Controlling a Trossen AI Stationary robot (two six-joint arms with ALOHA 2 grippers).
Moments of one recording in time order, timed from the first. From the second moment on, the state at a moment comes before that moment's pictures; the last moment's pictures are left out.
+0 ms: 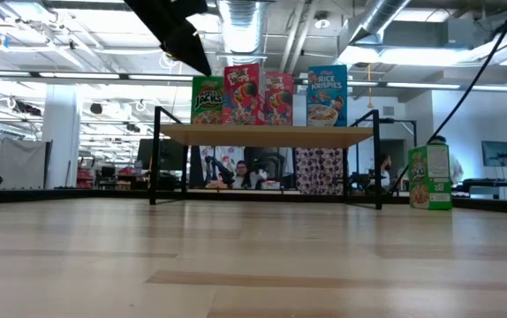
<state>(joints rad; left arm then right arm) 0.35 1.24 1.12 -0.39 -0.37 0.38 -0.34 1.73 2.31 -1.06 0.08 0.00</state>
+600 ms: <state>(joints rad) 0.35 1.41 1.12 -0.33 -0.27 0.37 -0.35 1.78 2.31 -1.10 0.08 -0.01</state>
